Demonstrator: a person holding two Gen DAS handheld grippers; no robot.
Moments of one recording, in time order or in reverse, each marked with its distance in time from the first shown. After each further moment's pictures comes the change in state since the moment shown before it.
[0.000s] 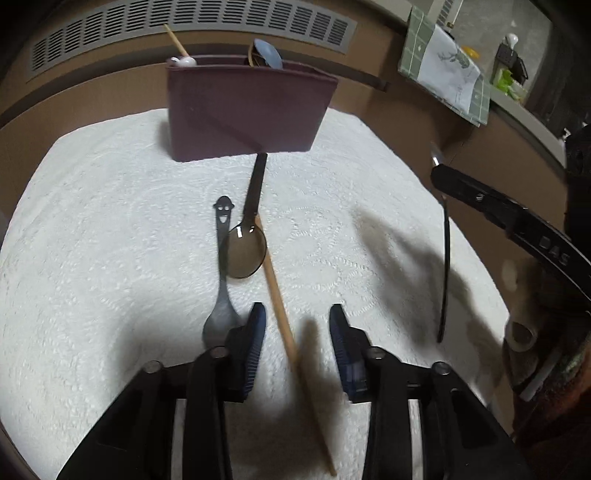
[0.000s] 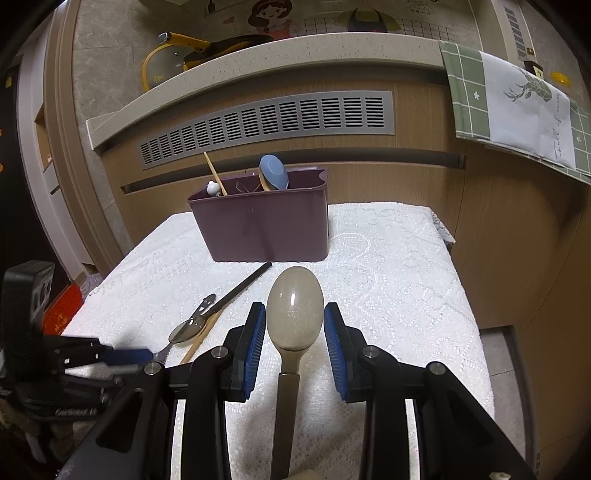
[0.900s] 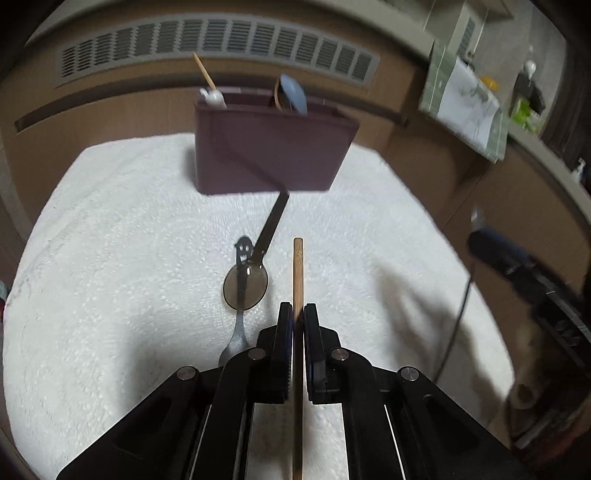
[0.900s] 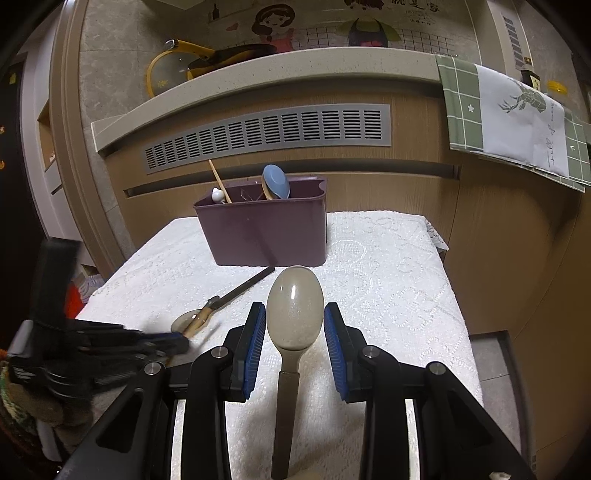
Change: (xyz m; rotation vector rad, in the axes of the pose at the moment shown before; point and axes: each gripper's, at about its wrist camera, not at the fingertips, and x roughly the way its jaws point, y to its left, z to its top) left arm -0.036 0.004 0.010 -0.089 -0.143 0.038; right arm -0.026 0.004 -0.002 -0.015 -0.035 -0.016
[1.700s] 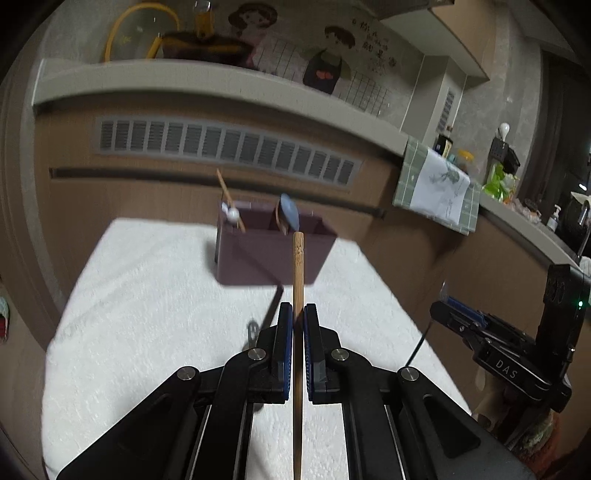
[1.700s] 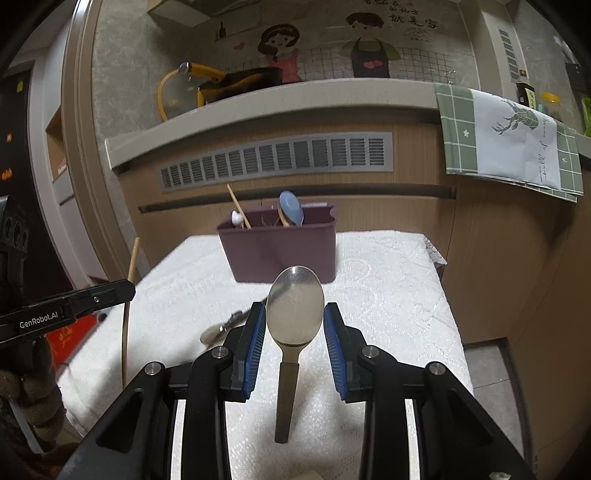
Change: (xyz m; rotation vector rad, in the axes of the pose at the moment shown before) left arm -0.109 -0.002 0.027 -0.008 -0.312 -0.024; right arm -0.043 0.011 0.015 0.014 -0.083 0.022
